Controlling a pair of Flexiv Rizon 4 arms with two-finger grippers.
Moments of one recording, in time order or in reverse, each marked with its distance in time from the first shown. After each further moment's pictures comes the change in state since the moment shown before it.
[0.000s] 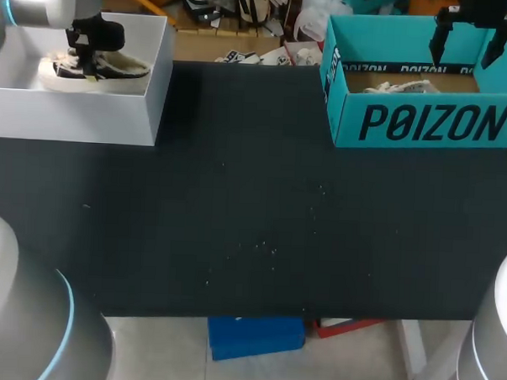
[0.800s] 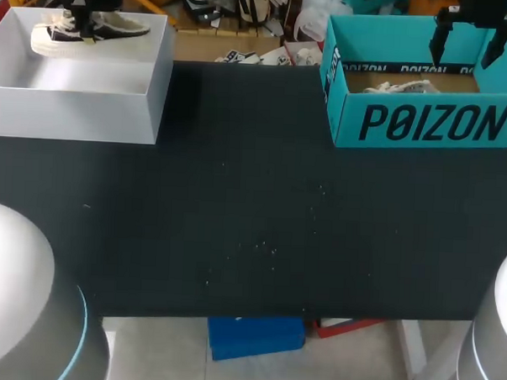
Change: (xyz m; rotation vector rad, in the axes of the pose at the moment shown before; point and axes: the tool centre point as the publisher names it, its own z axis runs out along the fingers) left arm -0.004 -0.008 -0.117 0.009 -0.114 -0.075; right arm 0.000 0.000 0.000 0.000 0.000 0.000
